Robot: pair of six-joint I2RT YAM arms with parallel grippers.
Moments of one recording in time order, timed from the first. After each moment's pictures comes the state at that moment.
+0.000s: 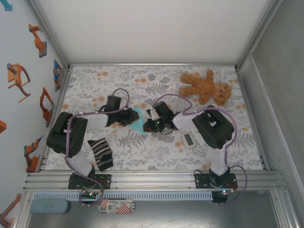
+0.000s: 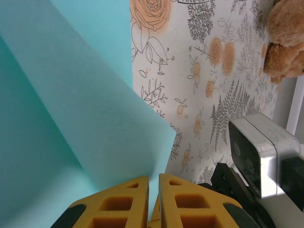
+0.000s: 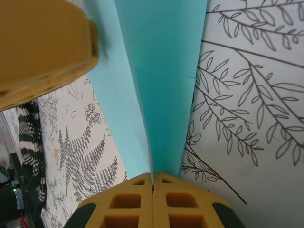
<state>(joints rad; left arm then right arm) -0.43 1.72 0.78 0.06 0.58 -0.82 0.73 1.96 1.00 0.06 -0.59 0.63</state>
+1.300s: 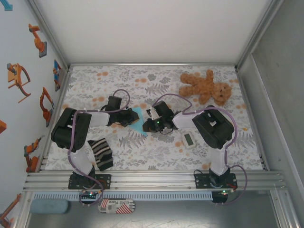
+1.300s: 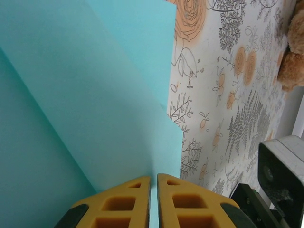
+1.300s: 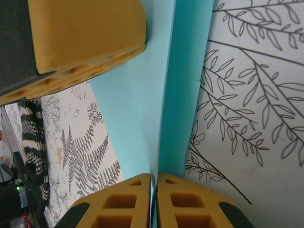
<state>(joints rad) -0.42 1.80 0.81 0.07 0.59 -0.84 0.73 1.96 1.00 0.04 -0.60 0.63</state>
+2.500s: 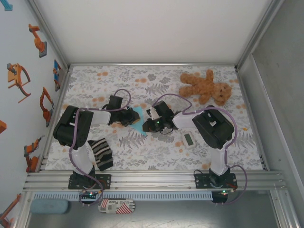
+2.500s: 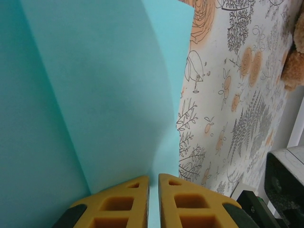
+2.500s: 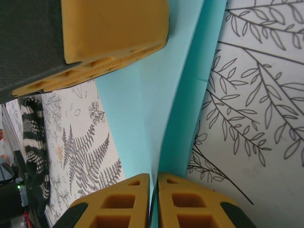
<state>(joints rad) -0.42 1.84 0.84 0.06 0.61 -0.84 0.73 1.96 1.00 0.04 -0.60 0.62</state>
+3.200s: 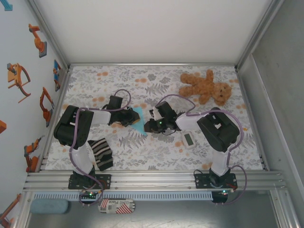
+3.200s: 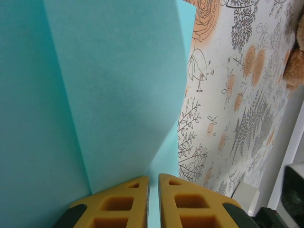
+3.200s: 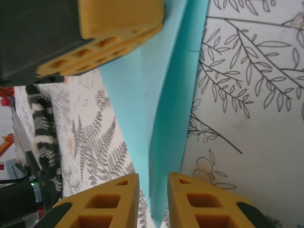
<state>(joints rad) -0.42 1.85 0.84 0.06 0.61 -0.83 0.72 1.87 0.94 0.04 -0.60 0.69</state>
